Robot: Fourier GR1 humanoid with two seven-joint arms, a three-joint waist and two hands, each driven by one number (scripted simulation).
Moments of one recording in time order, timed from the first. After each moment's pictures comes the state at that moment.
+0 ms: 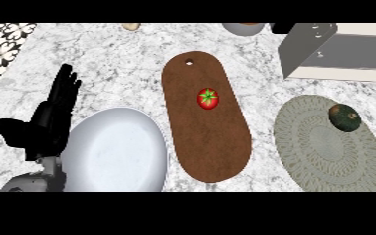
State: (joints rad) left arm -0.08 0.18 0.02 -1.68 0.02 0.18 0.15; right arm -0.70 -0.60 -0.54 -0.84 0.53 -0.13 -0.15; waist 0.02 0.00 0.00
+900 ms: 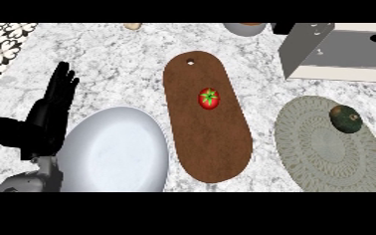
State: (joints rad) left arm -0.09 0.19 0.04 -1.70 0.02 0.15 0.17; right arm -0.90 -0.70 -0.61 -0.41 0.44 -0.12 -0.35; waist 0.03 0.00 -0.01
